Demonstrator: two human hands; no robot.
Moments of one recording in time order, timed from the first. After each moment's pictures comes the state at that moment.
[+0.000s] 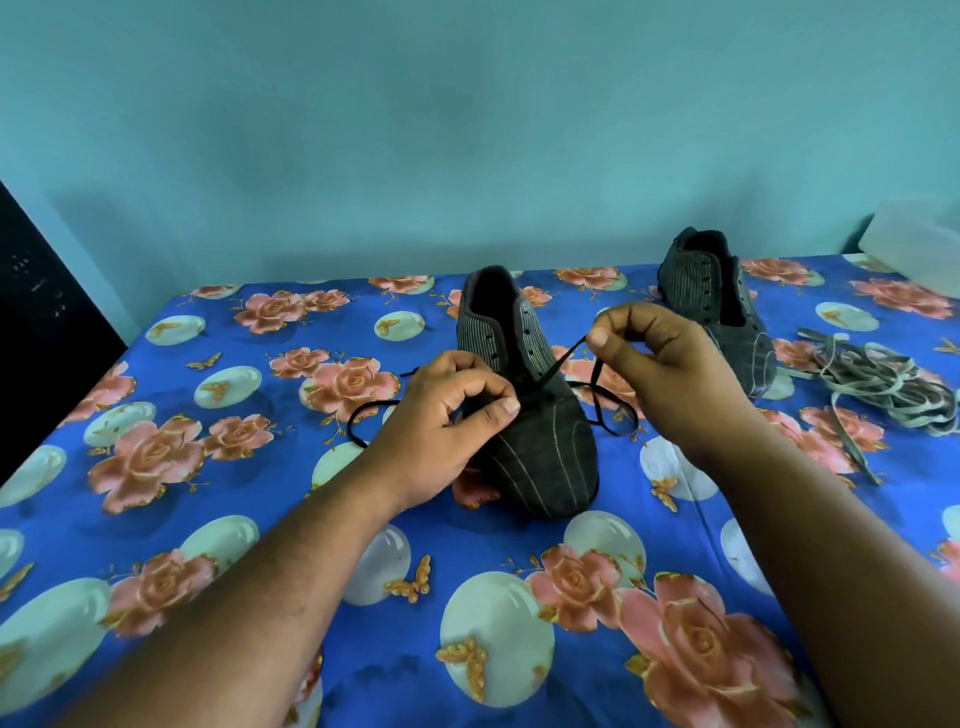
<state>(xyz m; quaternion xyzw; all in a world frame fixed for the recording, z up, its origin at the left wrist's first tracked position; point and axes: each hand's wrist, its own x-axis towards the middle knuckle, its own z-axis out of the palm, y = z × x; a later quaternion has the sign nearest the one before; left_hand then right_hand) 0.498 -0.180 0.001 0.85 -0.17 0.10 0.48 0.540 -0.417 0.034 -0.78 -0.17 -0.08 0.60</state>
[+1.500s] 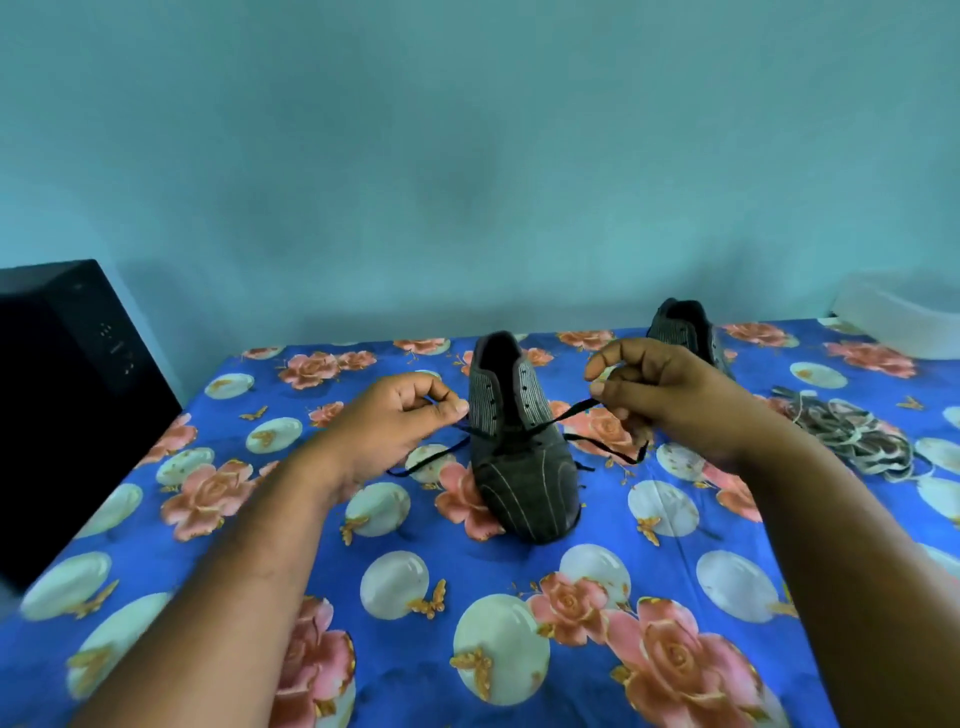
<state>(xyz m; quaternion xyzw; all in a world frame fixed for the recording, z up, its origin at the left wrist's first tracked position) 0.482 -0.140 0.071 0.82 -0.05 -0.01 0.57 0.537 -0.443 0.086 -0.77 -0.25 0.07 0.58</state>
